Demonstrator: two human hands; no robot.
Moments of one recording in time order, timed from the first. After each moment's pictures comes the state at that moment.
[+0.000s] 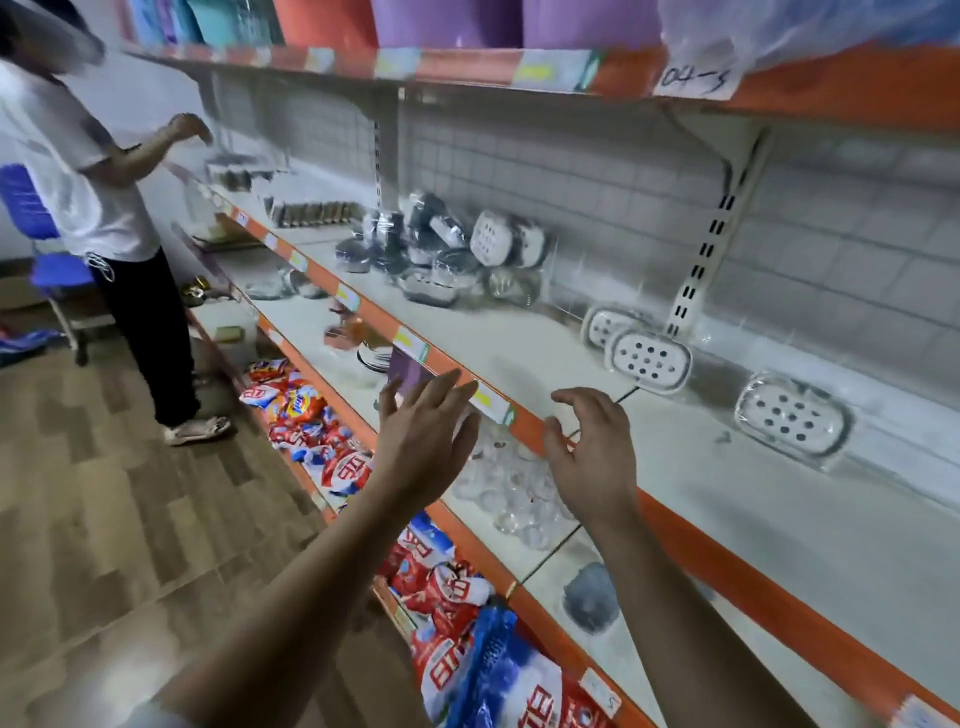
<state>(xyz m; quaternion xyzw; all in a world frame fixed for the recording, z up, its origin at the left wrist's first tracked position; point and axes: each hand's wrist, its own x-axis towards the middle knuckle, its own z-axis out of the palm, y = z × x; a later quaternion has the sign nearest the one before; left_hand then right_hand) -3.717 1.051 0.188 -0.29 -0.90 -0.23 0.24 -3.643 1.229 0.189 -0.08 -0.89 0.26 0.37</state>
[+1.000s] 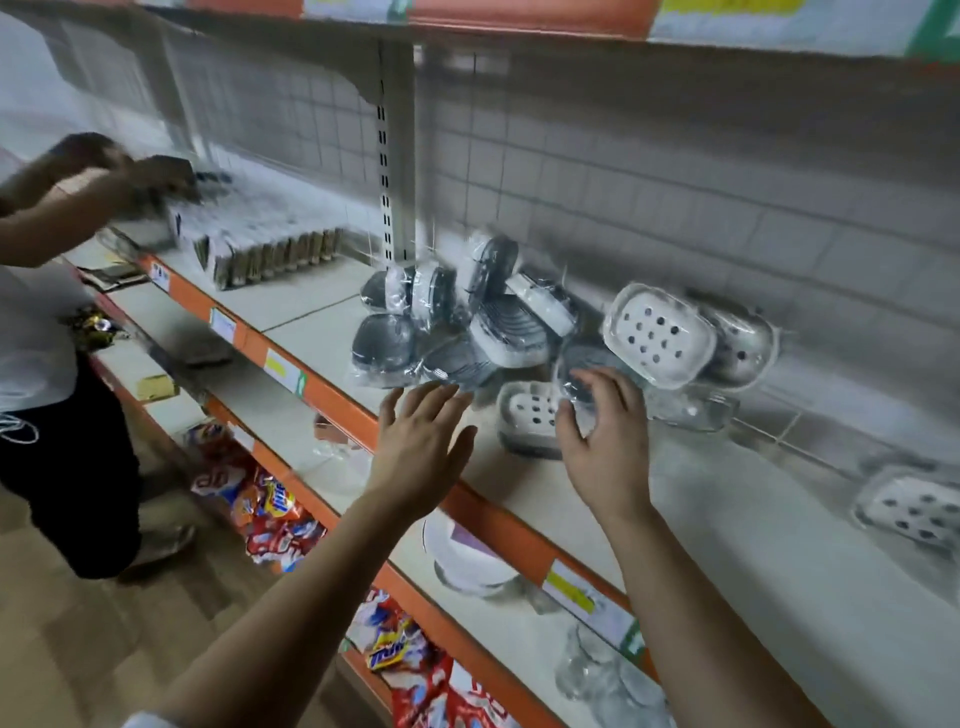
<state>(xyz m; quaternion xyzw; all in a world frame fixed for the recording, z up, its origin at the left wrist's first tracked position) -4.230 1.007 0.166 -0.38 -0.89 -0.21 0.16 -4.129 1.180 0.189 -0.15 -0.86 0.22 0.44</state>
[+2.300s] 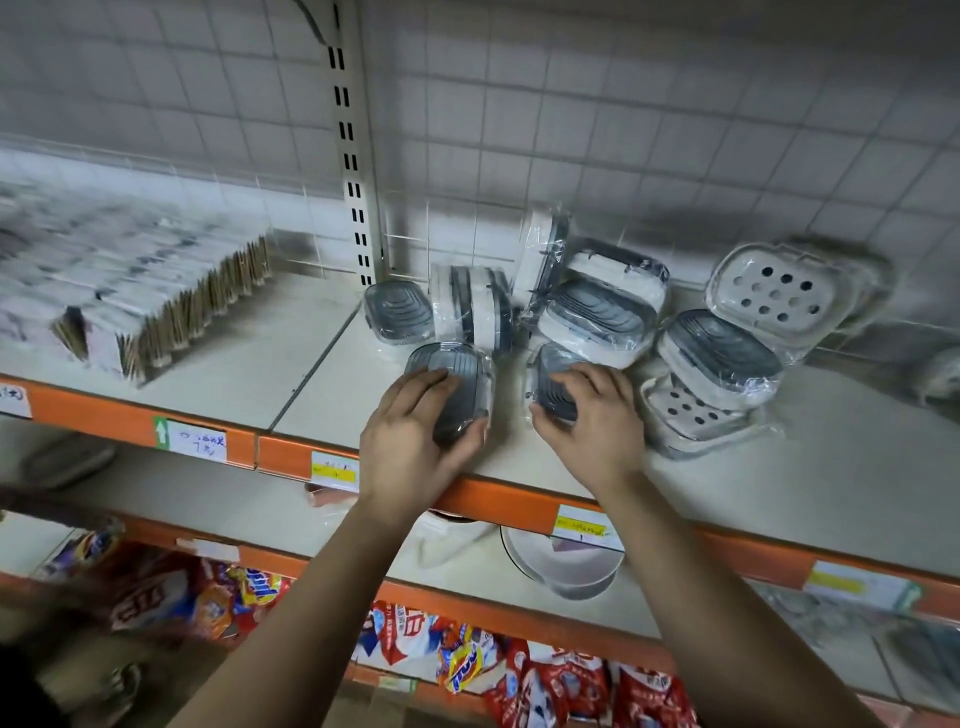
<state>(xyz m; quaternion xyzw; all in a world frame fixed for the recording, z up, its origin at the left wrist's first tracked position) -4.474 0.938 0.136 -0.50 -0.74 -0.41 0.16 -4.319 1.076 0.146 -0.38 -0.86 0.04 0.33</state>
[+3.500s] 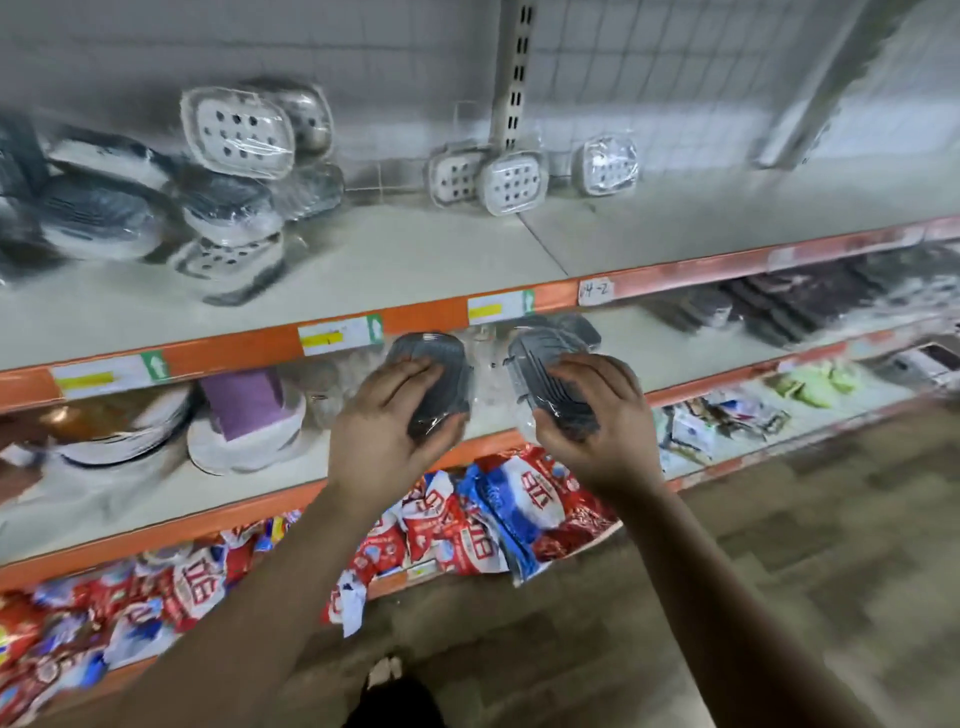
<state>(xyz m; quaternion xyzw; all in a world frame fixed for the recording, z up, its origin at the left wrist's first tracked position) -4.036 0.942 0.120 -0.73 -0.55 -0.40 0.05 -3.800 0.960 0.148 -0.48 -0.78 0.00 0.41</state>
